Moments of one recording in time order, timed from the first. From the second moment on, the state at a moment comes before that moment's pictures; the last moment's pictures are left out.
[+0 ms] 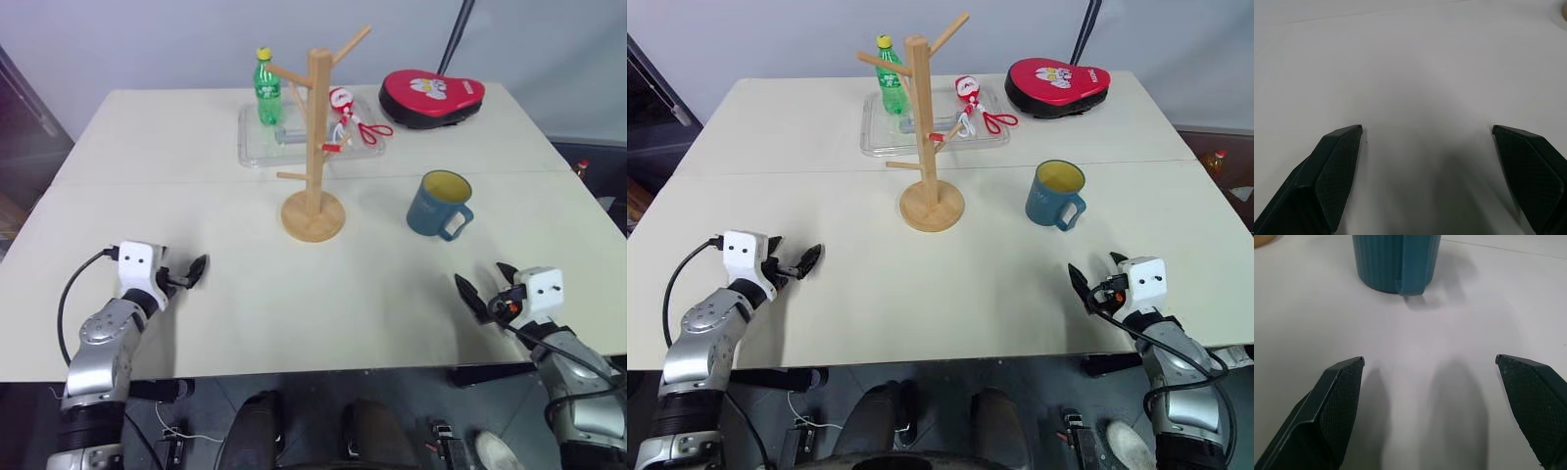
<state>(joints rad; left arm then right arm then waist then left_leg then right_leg) -0.09 0.44 0.26 0.02 -0.28 0.27 -0.41 0.09 -0.49 -0.34 0.04 0.30 0.04 0.54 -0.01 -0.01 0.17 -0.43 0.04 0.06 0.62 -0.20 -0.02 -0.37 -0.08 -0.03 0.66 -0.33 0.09</state>
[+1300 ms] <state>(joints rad) -0.24 0.45 -0.18 -0.37 -0.42 0.40 -0.82 -0.14 -0.21 -0.23 -0.01 0.01 0.11 -0.03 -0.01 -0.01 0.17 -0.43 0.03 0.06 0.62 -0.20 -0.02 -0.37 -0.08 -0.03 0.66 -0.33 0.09</state>
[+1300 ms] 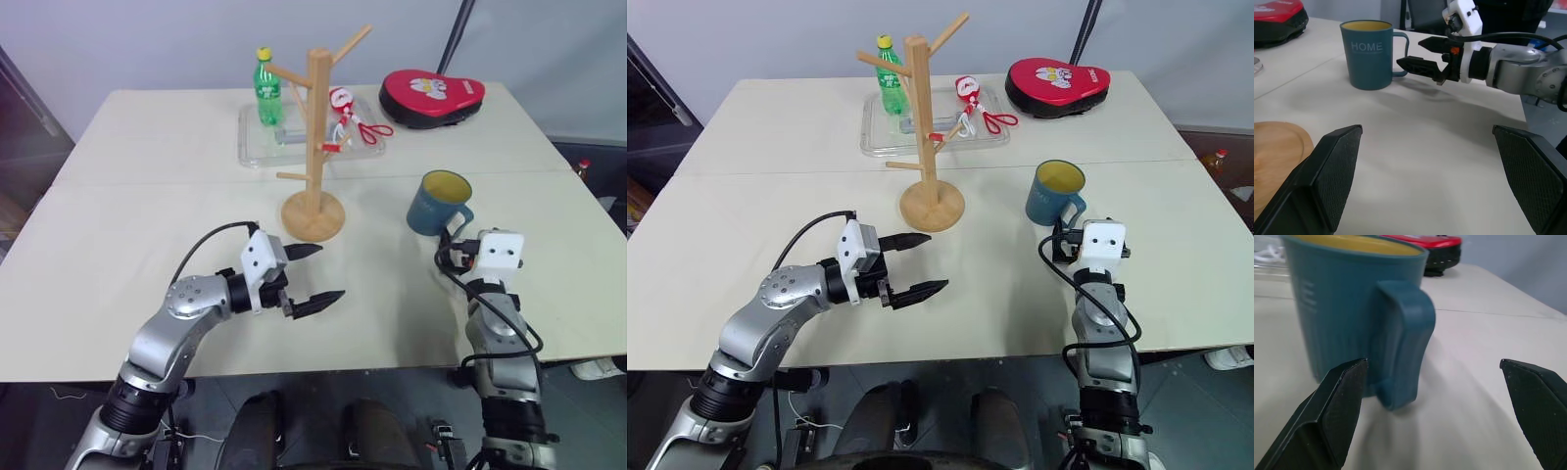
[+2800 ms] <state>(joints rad) -0.23 0.54 -0.01 -0.27 -0.42 0.33 -0.81 -0.27 -0.51 0.11 -0.32 -0.13 0.17 0.37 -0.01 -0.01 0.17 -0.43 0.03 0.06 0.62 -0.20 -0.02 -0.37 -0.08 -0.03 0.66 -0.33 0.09</state>
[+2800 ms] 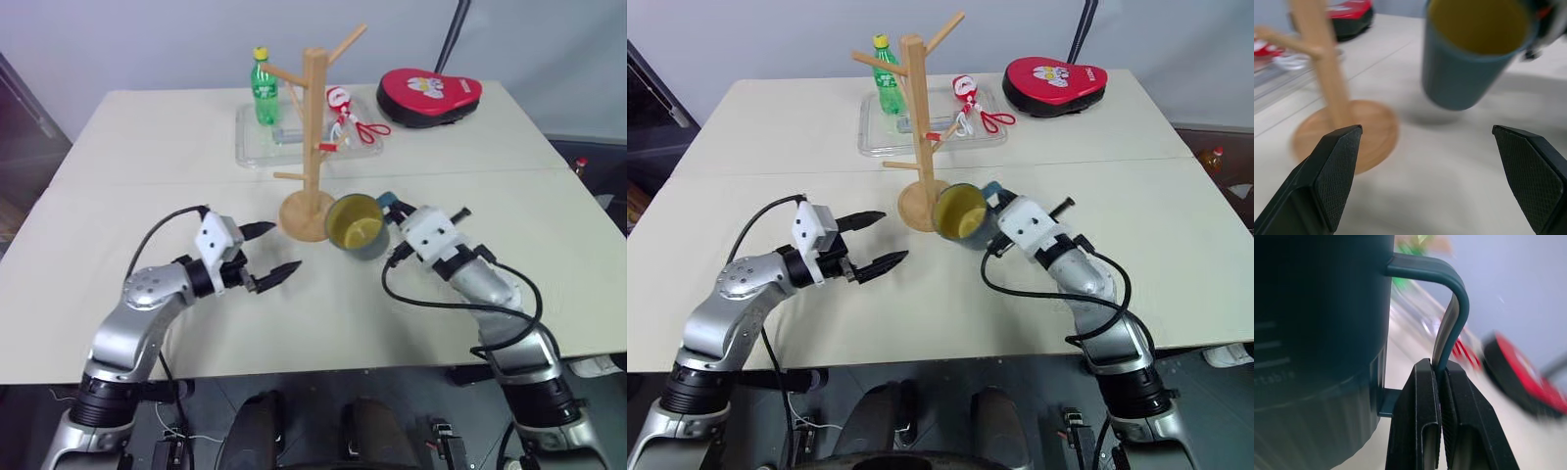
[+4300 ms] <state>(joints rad) -0.31 0.66 0.21 -0.33 -0.68 0.46 -0.86 -0.80 -0.51 0.27 -0.20 -0.14 0.60 0.61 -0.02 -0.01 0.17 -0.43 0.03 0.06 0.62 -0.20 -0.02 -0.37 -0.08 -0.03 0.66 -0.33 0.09</state>
